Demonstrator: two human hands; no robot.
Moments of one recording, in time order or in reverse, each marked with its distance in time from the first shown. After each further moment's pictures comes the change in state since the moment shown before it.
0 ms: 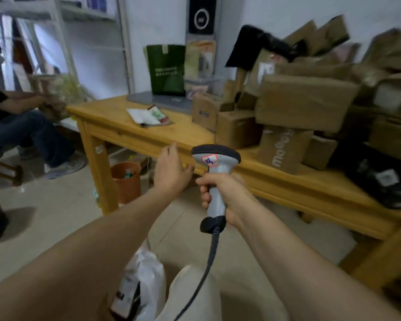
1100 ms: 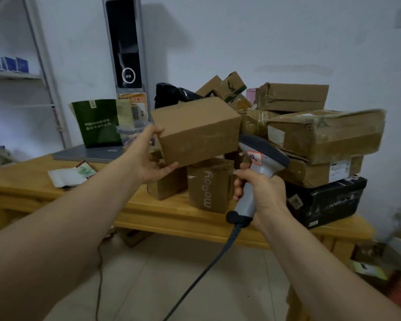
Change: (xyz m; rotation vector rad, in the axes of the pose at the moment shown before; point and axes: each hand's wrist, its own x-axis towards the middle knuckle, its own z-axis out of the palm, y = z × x) left_hand 0.064 0.186 -0.028 -1.281 -0.497 -0.541; right_hand -0.031 -0.100 -0.155 0.281 0.463 -0.568
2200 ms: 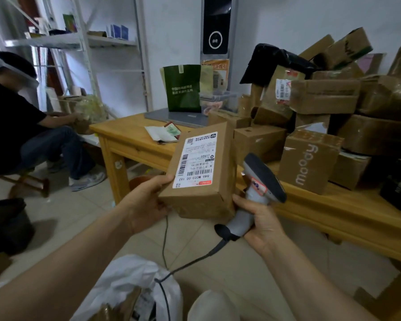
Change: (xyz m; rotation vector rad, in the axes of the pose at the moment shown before) left_hand -0.082 -0.055 -0.222 0.070 0.082 -0.040; right_hand -0.070 0.155 0.085 0.192 -0.330 0.513
